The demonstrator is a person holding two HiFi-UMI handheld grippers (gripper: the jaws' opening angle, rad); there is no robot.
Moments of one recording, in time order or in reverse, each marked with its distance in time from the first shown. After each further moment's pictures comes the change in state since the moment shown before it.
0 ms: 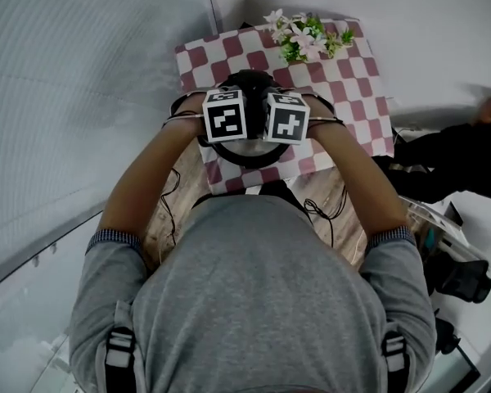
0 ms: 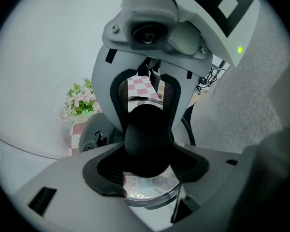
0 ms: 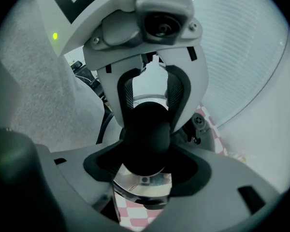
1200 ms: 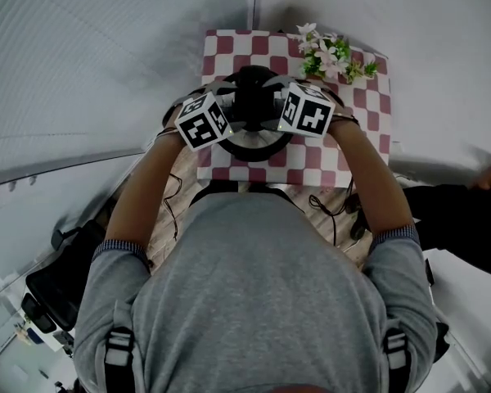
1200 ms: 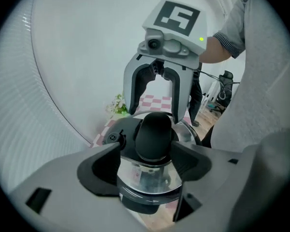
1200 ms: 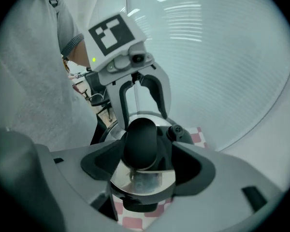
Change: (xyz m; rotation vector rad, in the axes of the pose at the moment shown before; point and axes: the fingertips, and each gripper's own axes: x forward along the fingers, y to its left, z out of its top) left arm -0.041 0.008 -0.012 -0.391 -0.273 0.436; right arm -0.037 -0.011 0.014 -0.251 -0.193 0.010
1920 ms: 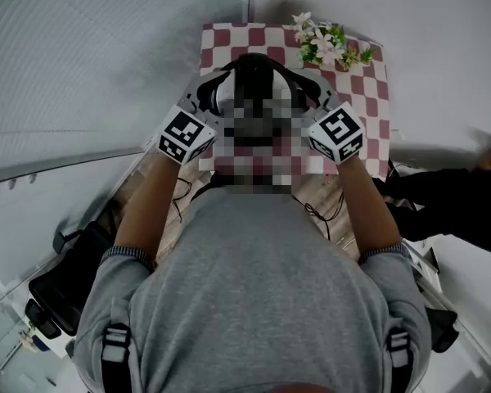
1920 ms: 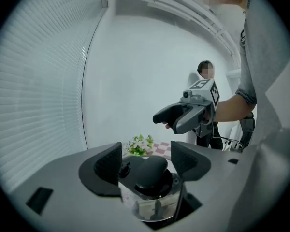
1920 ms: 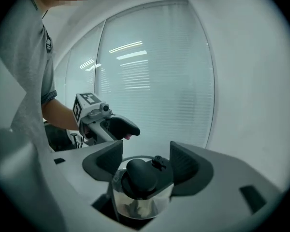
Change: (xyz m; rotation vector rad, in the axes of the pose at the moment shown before) left arm -0.083 0.001 0.048 -0.224 -0.617 0.226; right arm -0.093 0.004 0.032 0.357 -0.608 -0.454
